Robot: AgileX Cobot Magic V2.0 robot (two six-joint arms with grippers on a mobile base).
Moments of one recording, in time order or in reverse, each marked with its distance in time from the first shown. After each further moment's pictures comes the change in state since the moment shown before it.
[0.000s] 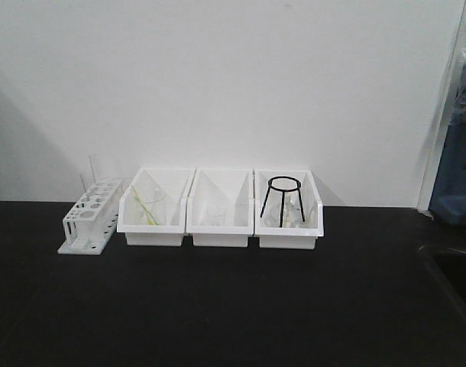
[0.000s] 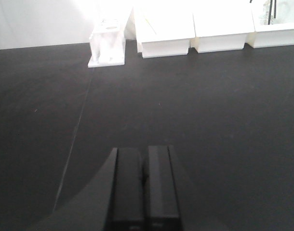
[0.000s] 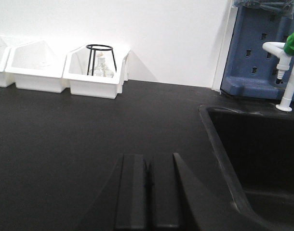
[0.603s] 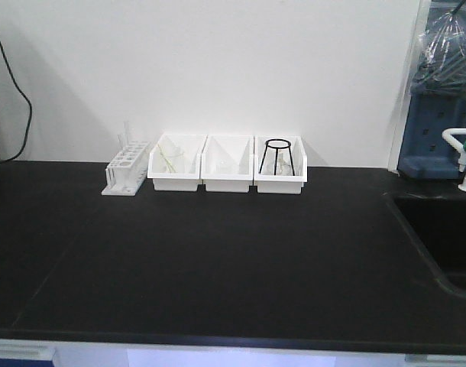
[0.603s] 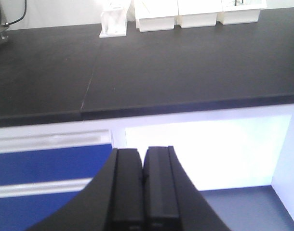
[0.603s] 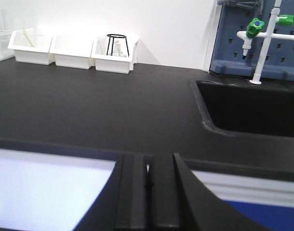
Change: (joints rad) left arm 0.000 0.000 0.000 0.000 0.000 0.000; right arm 0.000 0.000 0.000 0.000 0.000 0.000
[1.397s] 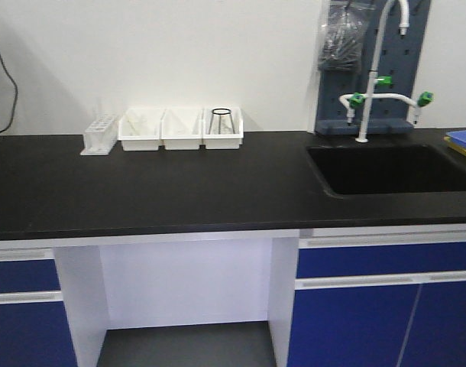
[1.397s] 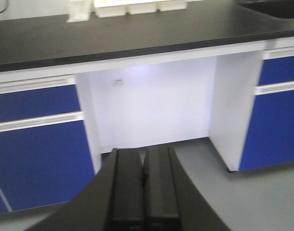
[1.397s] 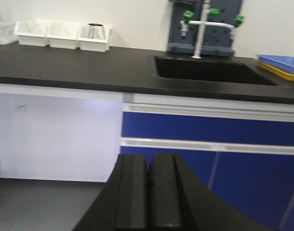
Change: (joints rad) left arm 0.000 0.000 0.000 0.000 0.000 0.000; right arm 0.000 0.000 0.000 0.000 0.000 0.000
